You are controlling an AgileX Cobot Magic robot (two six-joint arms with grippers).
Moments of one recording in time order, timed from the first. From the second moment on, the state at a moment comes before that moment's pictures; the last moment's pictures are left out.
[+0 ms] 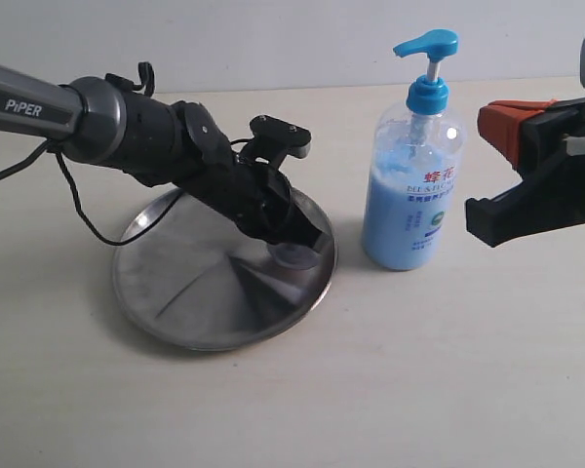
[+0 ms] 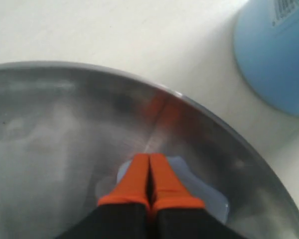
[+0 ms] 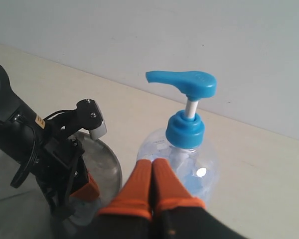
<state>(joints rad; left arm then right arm) -0.62 2.21 -1.35 -0.72 0.37 0.76 0.54 0.91 -0.40 1.02 -0.25 -1.04</state>
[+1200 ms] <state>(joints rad) -0.59 2.19 -1.36 -0.58 0.49 0.65 0.54 0.91 -0.40 1.02 -0.25 -1.04</state>
